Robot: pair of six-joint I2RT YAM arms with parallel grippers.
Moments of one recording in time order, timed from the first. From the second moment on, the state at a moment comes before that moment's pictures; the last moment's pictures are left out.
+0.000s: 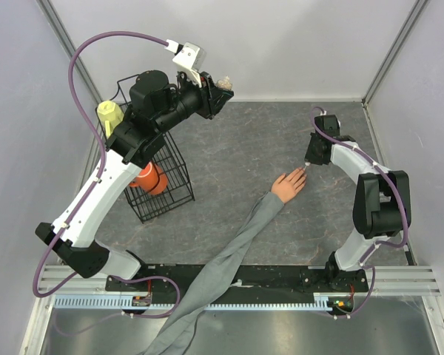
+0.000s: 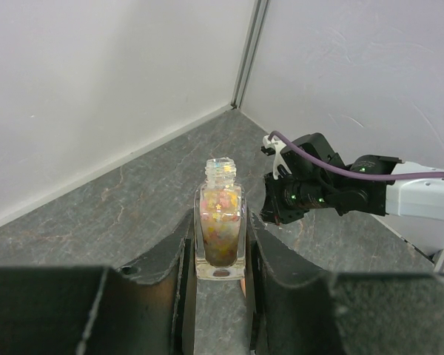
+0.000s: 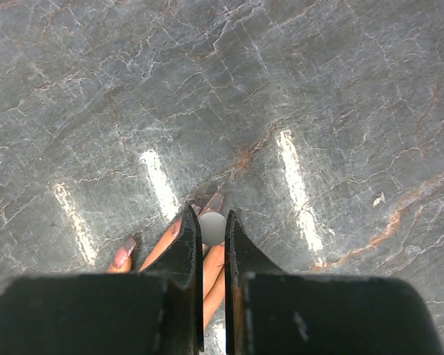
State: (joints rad) left arm -0.63 1.43 1.77 -0.34 0.16 -0.17; right arm 0.08 1.71 1.18 -0.43 0.14 0.39
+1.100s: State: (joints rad) left arm -0.63 1.43 1.77 -0.34 0.16 -0.17; right arm 0.08 1.77 1.19 -0.42 0.16 0.39
